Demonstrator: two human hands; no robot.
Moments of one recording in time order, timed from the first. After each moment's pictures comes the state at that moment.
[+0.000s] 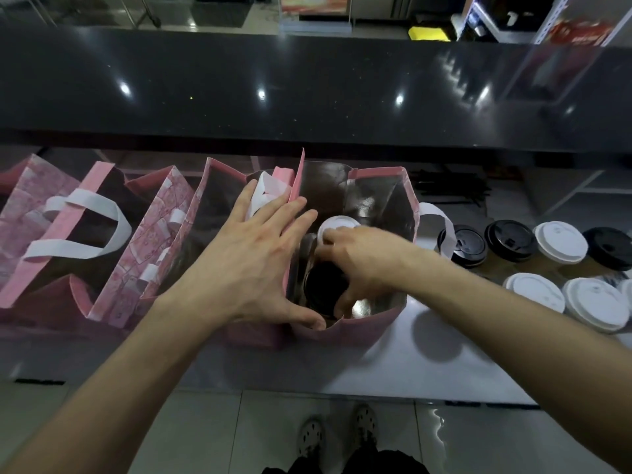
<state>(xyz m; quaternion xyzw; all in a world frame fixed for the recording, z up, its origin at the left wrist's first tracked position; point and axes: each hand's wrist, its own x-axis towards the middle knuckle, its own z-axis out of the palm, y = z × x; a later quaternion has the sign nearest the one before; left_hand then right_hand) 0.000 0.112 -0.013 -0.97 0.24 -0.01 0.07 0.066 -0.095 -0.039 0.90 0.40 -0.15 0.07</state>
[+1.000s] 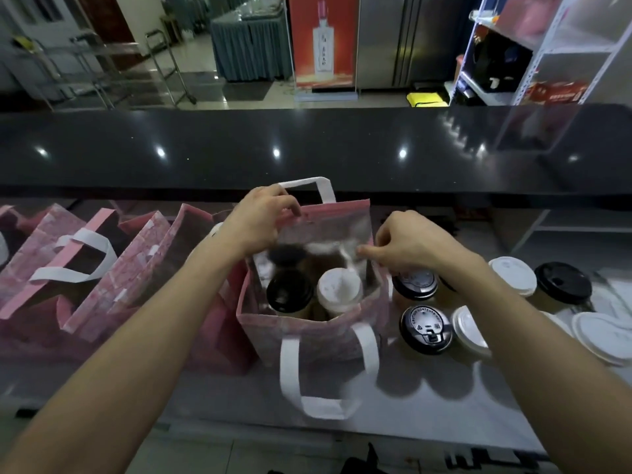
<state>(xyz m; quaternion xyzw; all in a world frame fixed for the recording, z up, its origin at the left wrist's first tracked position) 0.116 0.050 -0.013 -0.97 0.17 -0.10 -0.12 0.104 -0.248 -0.005 0.97 0.15 -0.10 -0.17</state>
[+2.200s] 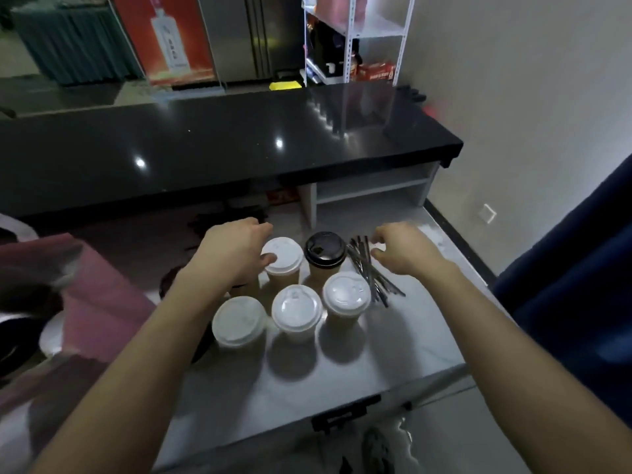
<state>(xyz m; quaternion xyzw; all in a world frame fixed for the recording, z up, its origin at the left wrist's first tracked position) 0.108 -0.360 -0.045 -0.97 0.23 -0.01 0.03 0.078 -0.668 -0.093 0.99 -0.07 -0.05 -0.09</state>
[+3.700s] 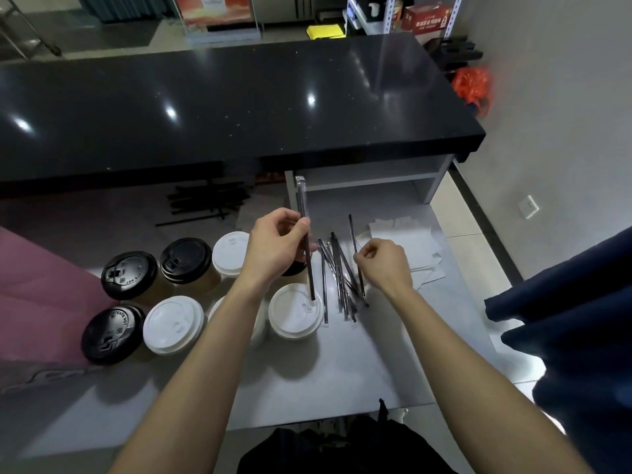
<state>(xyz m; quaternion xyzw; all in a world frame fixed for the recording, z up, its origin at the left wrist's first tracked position) 0.138 -0.510 -0.129 -0.76 -0.06 0.05 -0.64 0.135 -0.735 -0.211 0.91 -0.16 -0.03 -0.37</state>
